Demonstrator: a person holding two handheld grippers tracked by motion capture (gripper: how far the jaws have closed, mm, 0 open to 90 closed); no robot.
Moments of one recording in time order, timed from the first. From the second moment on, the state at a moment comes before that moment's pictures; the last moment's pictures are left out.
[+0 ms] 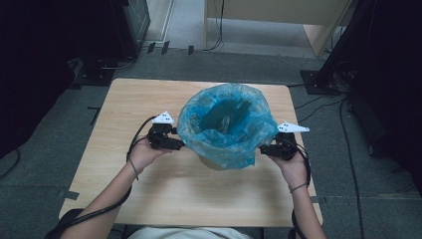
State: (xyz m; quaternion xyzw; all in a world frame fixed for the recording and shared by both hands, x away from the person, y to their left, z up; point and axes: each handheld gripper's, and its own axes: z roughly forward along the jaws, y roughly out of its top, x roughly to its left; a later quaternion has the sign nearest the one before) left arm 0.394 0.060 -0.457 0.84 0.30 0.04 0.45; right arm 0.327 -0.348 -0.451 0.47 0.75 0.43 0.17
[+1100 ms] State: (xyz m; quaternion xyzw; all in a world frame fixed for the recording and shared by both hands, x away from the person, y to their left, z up) left arm 0.401 0.079 -0.442 0.83 0.30 0.04 0.46; right arm 0.292 -0.364 -0.400 0.41 0.77 0.46 0.15
